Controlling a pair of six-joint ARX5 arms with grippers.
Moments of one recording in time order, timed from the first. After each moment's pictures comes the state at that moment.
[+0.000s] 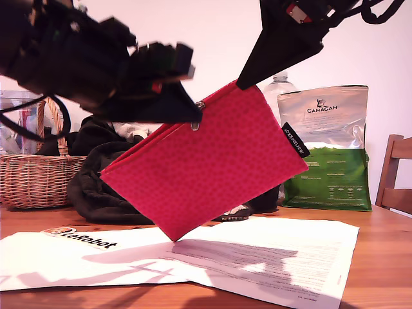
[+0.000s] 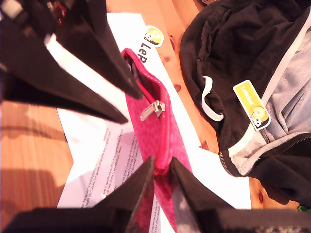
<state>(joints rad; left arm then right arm) -0.95 1.29 0.41 0.66 -0.22 0.00 0.77 1.14 0.85 -0.34 -0.04 -0.65</state>
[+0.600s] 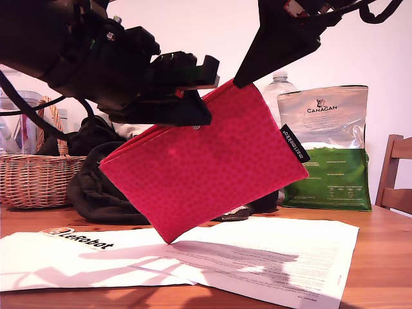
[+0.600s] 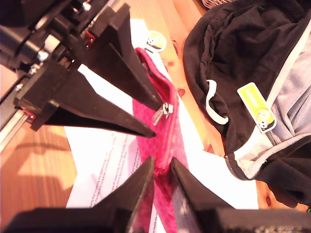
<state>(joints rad) -0.95 1.37 0.48 0.67 -0.29 0.00 0.77 1.14 0.85 -0.34 -0.07 -0.63</state>
